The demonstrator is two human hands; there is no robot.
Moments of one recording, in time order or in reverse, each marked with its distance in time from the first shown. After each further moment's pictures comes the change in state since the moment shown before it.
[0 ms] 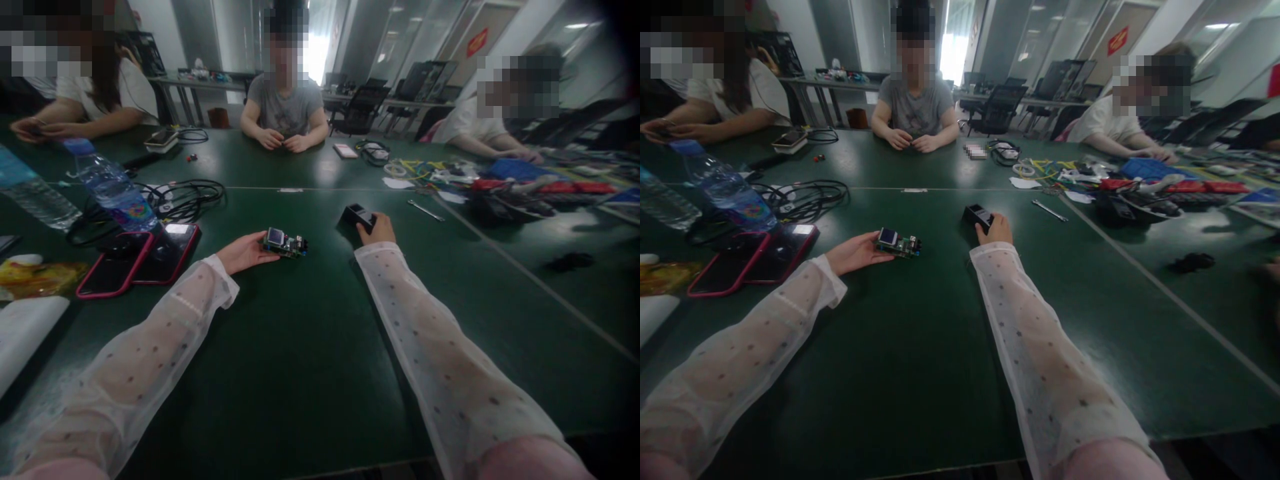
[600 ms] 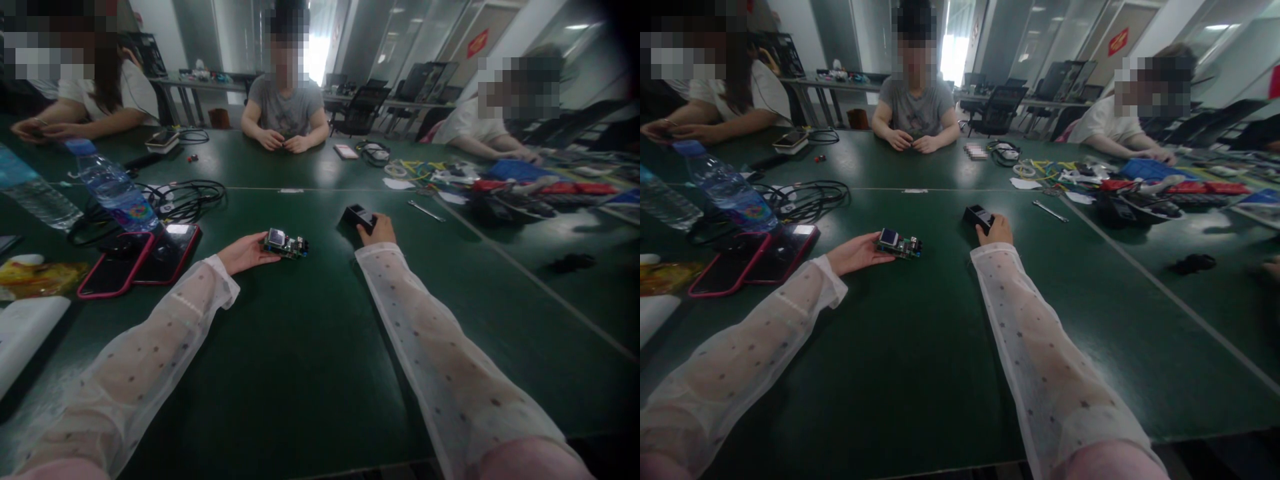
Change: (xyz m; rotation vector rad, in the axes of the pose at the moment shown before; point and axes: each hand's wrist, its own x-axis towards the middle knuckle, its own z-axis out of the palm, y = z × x) left_hand 0.002 0.000 -0.004 0.030 -0.030 -0.013; right_hand -0.001 -0.004 -0.002 0.050 0.019 0.009
